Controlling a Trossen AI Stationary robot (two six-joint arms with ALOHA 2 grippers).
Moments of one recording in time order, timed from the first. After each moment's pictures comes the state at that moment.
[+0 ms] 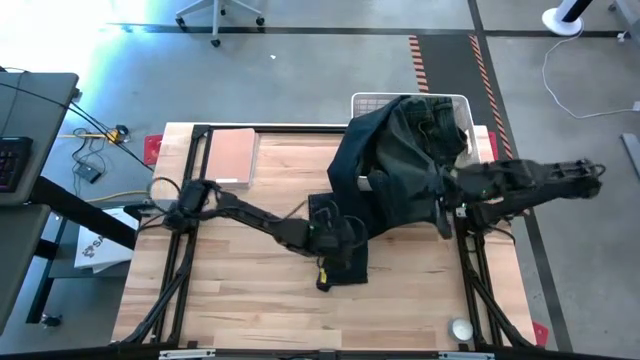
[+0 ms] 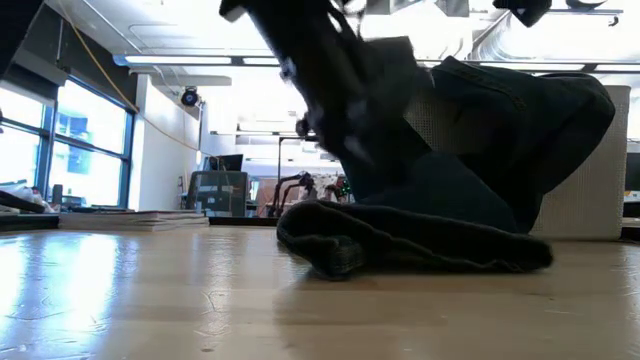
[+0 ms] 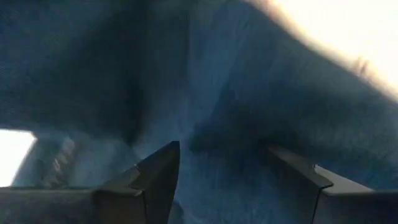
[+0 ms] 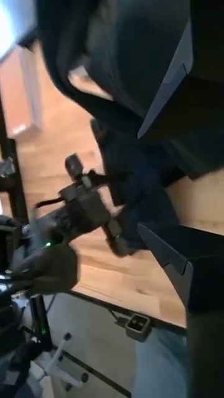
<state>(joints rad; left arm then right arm) -0.25 2.10 1.52 -0.42 -0.49 -0.39 0.20 0.80 0.98 -0.74 0.08 0.26</state>
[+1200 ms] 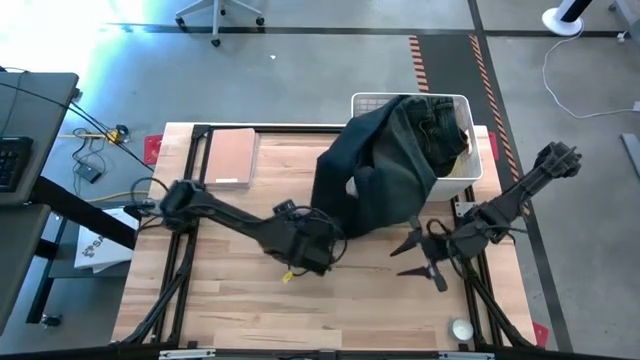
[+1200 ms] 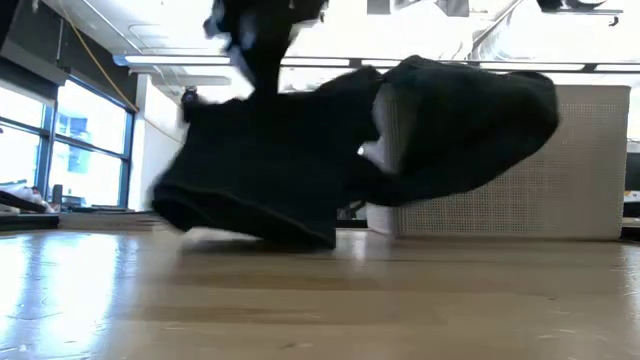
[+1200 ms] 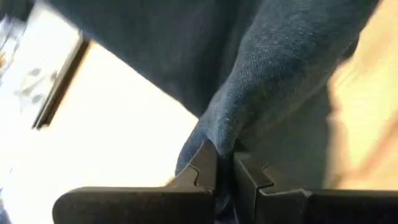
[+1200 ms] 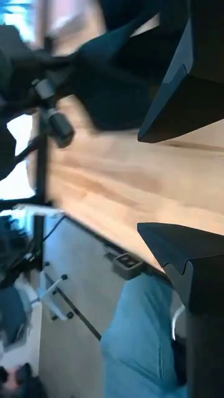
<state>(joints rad) -0.35 1.98 1.75 -1.29 -0.69 -0.80 0.67 0.95 0.70 -0.14 0.31 0.20</state>
